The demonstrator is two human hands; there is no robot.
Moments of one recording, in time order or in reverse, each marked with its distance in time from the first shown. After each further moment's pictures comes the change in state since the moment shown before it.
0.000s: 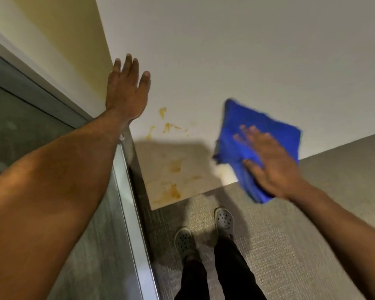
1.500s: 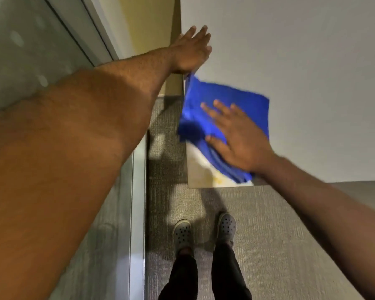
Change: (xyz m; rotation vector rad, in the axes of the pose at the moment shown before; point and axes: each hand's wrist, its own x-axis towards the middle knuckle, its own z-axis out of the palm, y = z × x) left_hand 0.019 -0.014 -0.040 0.111 -0.418 0.097; right_hand 0.105 -0.111 0.055 -0.120 -0.122 -0.352
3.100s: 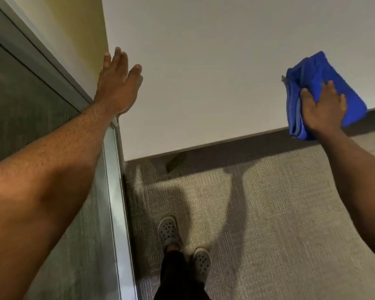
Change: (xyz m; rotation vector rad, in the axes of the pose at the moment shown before) left_hand -0.072 0.054 0.087 -0.342 0.387 -0.261; right_hand -0.218 0.179 -0.058 0.087 0.416 1.039
